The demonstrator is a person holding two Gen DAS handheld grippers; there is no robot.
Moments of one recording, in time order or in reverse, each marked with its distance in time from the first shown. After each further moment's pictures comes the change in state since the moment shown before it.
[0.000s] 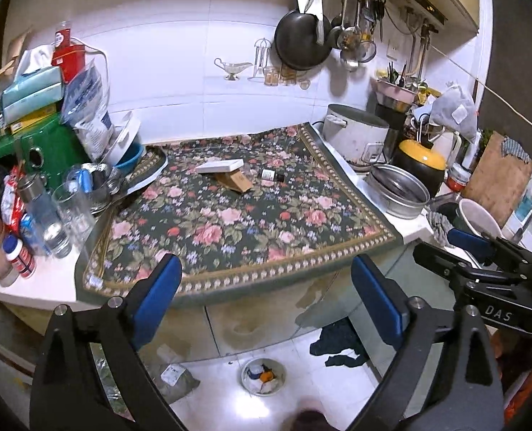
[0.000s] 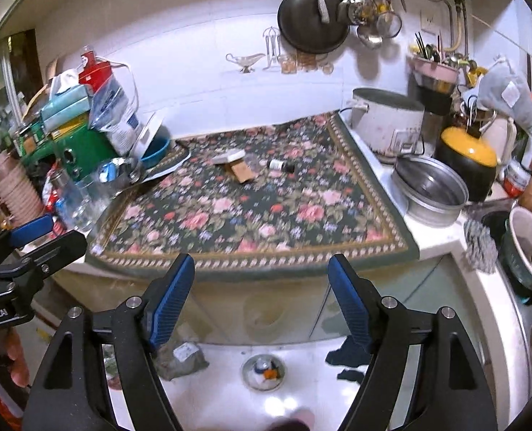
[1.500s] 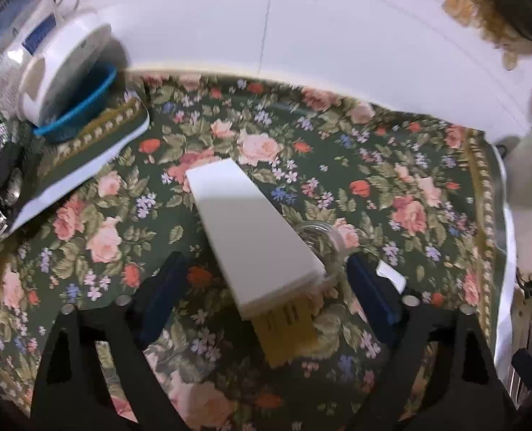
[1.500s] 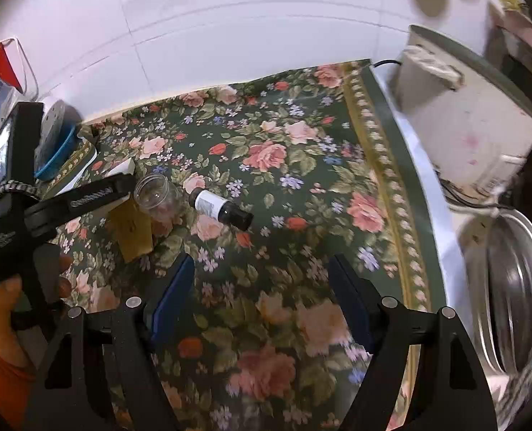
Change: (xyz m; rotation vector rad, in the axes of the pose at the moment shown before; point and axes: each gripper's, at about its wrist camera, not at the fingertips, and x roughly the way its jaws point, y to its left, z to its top) left arm 0.476 0.085 0.154 -0.389 0.311 0.343; right arm 0.333 -0.095 0.162 -0.029 0.306 0.040
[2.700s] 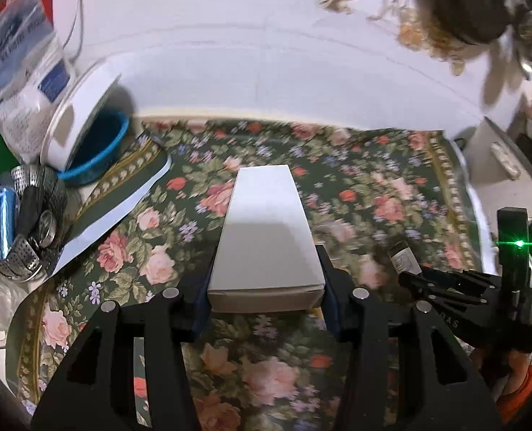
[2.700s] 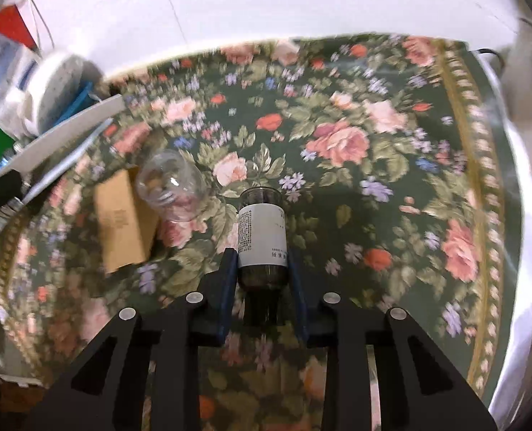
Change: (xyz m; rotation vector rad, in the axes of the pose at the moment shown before) left arm -0.085 0.044 -0.012 0.158 -0.136 -0.101; right arm 0.082 0.022 0.018 -0.114 0.095 0.157
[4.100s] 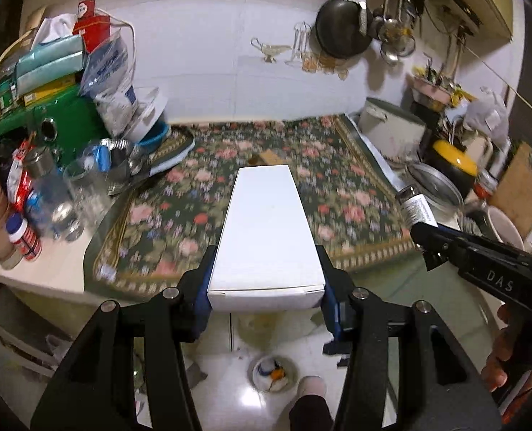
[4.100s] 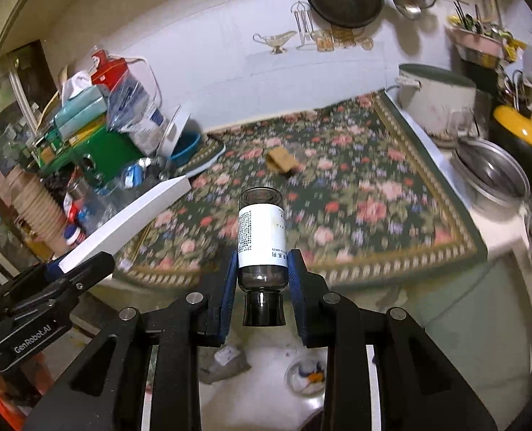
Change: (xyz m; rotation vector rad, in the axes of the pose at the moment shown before) left arm -0.304 0.080 -0.231 0.148 -0.128 -0.162; right arm -0.245 0.188 -0.248 0.158 -0.345 -0.021
